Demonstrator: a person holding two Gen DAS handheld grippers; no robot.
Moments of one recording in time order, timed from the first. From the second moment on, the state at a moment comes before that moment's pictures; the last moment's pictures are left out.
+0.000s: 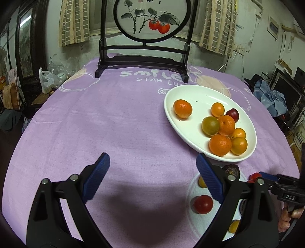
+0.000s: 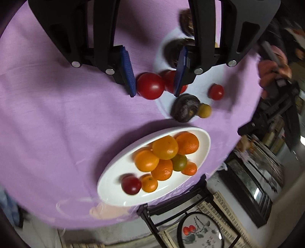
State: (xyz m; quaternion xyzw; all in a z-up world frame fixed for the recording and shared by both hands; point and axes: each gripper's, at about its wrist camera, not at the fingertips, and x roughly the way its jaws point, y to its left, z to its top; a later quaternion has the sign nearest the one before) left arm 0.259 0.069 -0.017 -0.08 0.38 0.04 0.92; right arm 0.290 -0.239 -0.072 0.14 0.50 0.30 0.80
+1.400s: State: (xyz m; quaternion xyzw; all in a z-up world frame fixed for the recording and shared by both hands) left arm 0.241 -0.008 -0.071 0.07 0.46 -0.15 0.87; right arm 0.273 -0.267 -0.048 0.22 0.45 0.32 0.81
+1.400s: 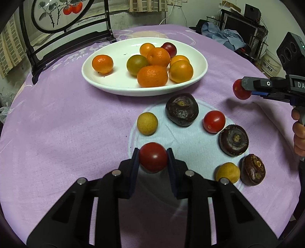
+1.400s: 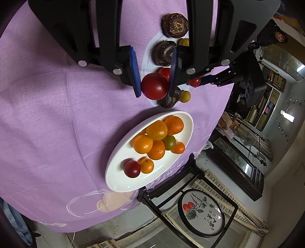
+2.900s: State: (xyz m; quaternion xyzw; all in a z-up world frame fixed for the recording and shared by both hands) left arm 0.267 0.048 -0.016 -0.05 0.37 0.07 0.92; right arm 0.264 -0.185 -0.023 0.00 0.38 0.29 0.88
